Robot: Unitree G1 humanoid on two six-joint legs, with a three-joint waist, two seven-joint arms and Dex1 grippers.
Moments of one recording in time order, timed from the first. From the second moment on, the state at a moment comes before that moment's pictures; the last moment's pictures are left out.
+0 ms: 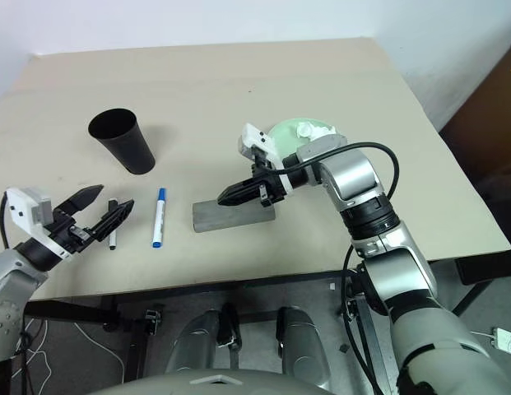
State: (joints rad) left arm 0.15 0.60 0.46 -0.34 -0.66 0.37 -0.63; right arm -0.94 -0.39 0.29 0.19 0.29 0.80 1.40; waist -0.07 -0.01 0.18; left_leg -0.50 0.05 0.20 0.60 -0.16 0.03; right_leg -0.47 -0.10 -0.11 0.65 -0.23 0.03
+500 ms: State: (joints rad) left arm 0.07 0.59 0.52 -0.54 -0.73 0.93 -0.09; right arm -0.97 -0.35 0.31 0.32 0.28 0.70 1.34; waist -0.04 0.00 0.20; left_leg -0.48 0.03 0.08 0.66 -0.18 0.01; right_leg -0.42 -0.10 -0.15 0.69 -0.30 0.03
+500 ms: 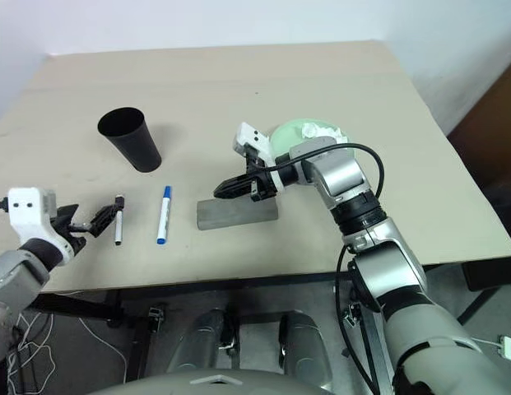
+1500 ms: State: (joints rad) left arm -0.30 0.49 0.46 -0.52 -0.62 1.60 0.13; right arm -0.97 -0.36 0.31 0.35 0.24 0.65 1.27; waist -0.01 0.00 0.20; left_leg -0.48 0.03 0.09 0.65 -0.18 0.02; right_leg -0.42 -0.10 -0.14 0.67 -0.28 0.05
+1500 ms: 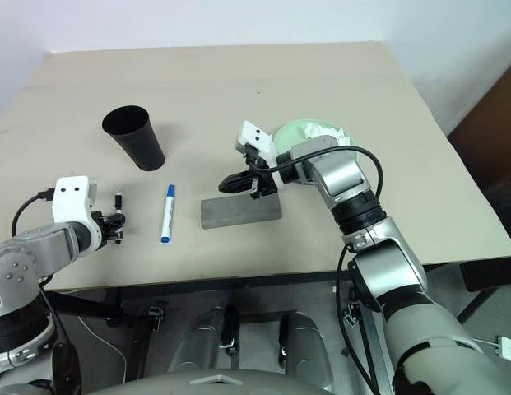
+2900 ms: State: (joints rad) left arm -0.53 0.63 0.46 -0.03 -0.38 0.45 -0.30; right arm -0.86 -0.28 0.13 0.30 0.32 0.46 1.03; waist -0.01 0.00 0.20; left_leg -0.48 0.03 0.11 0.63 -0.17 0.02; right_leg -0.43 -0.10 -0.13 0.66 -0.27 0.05
